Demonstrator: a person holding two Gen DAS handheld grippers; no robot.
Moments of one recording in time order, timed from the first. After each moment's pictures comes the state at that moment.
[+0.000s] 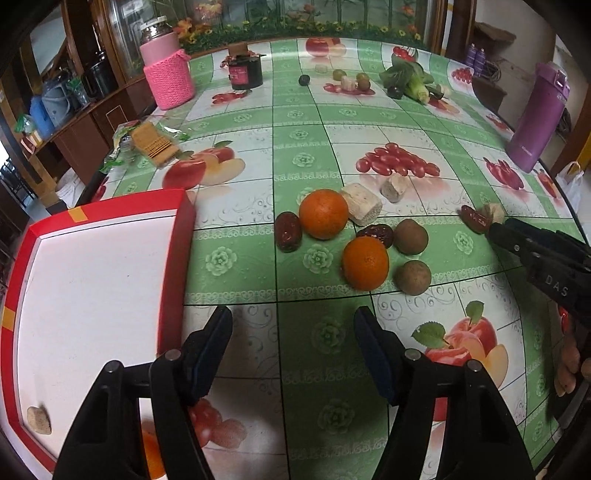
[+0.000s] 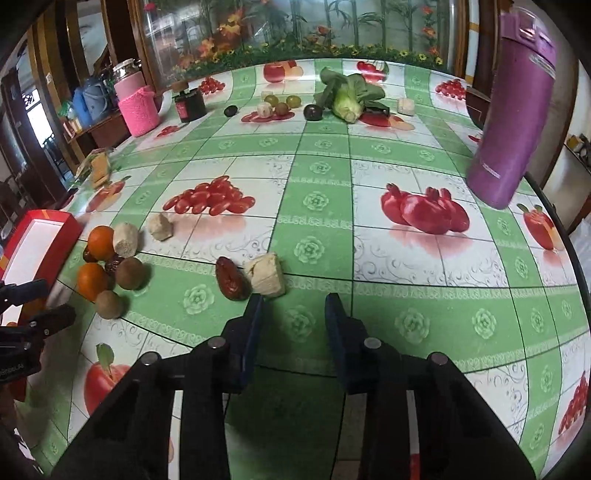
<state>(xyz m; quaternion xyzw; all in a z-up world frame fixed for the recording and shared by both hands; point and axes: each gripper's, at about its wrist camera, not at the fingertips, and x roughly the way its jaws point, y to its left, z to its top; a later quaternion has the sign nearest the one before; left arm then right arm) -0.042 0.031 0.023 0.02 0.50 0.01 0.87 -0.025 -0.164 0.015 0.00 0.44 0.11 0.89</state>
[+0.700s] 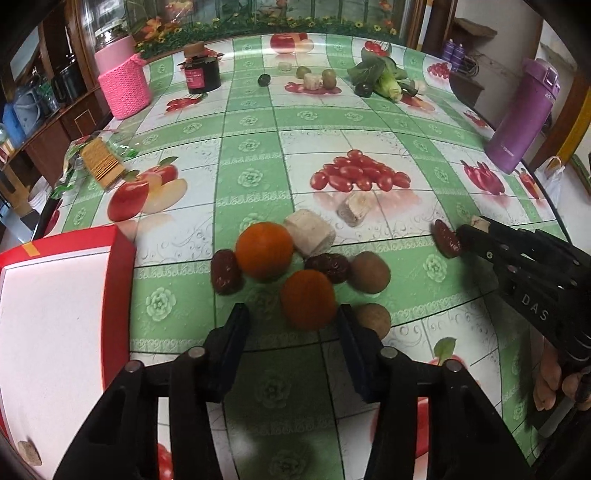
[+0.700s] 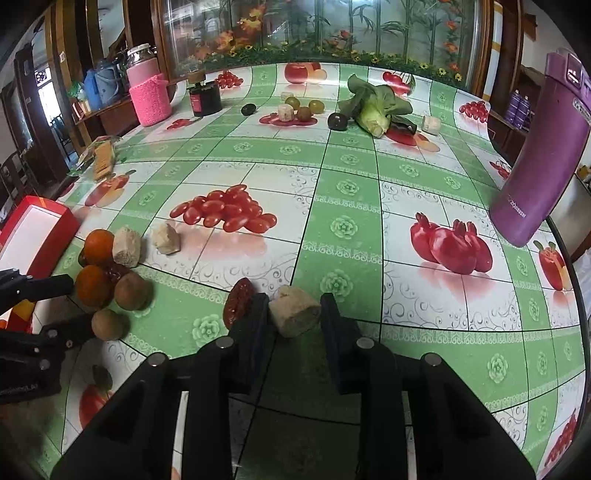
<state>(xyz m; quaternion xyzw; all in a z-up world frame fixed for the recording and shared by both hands) -0.010 0.008 0.020 0.01 0.50 -0.05 0.86 -0.007 -0.146 0.015 -0.04 0.44 0.11 0.89</state>
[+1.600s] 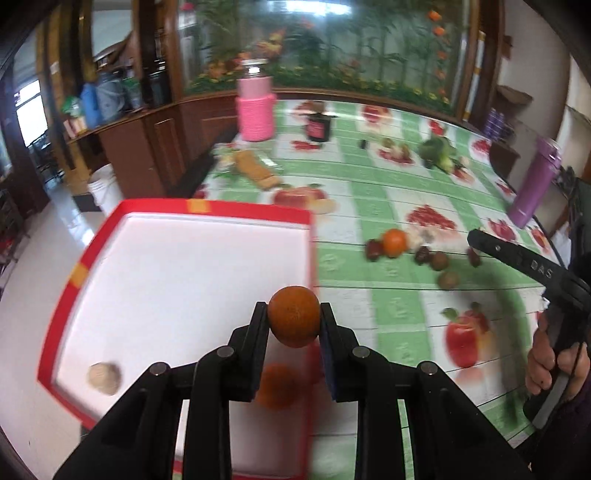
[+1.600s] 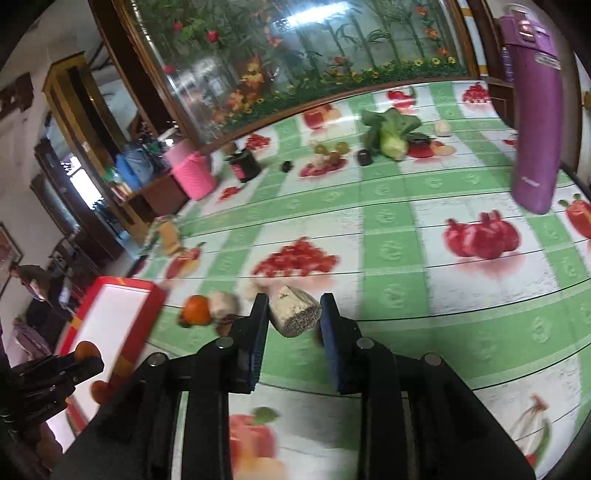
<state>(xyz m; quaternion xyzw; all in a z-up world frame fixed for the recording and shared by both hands) -0.130 0.123 0.075 -0.04 0.41 0.07 0.91 -0.038 -0.130 0.049 0.13 0.37 0.21 0.90</state>
